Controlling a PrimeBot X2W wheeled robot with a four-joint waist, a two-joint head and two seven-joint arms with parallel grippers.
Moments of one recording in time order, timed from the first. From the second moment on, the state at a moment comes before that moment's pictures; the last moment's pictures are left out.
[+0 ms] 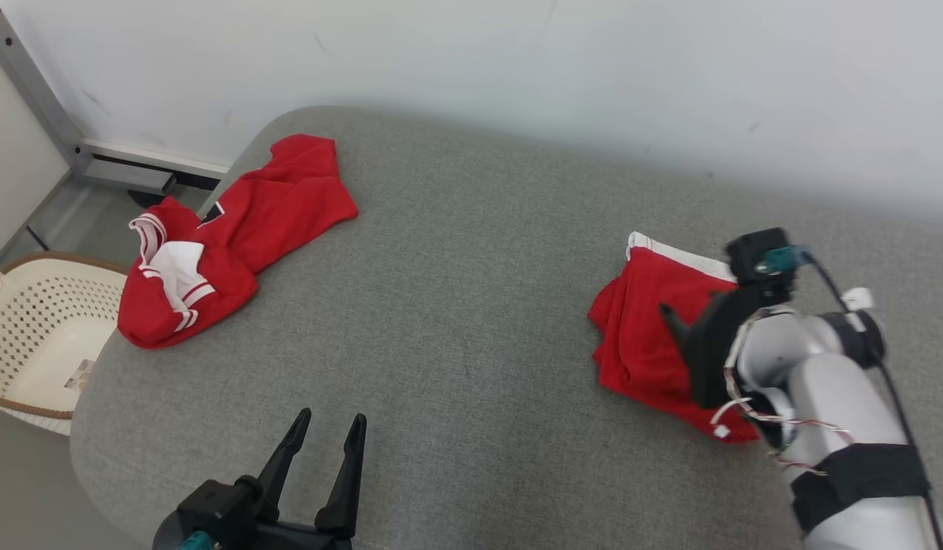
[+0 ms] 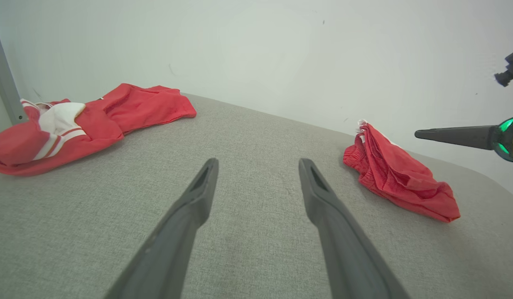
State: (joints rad) left arm -0.09 0.10 -0.36 0.24 -0.31 -0.07 -0.26; right arm -0.51 -0.05 0.02 0.49 0.11 0.13 0.50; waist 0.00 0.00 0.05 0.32
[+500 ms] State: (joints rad) left arm -0.11 0.10 -0.38 0.24 -0.31 -0.08 -0.26; right arm -0.45 -0.05 -0.30 0.43 0.05 0.13 0.76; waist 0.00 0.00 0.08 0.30
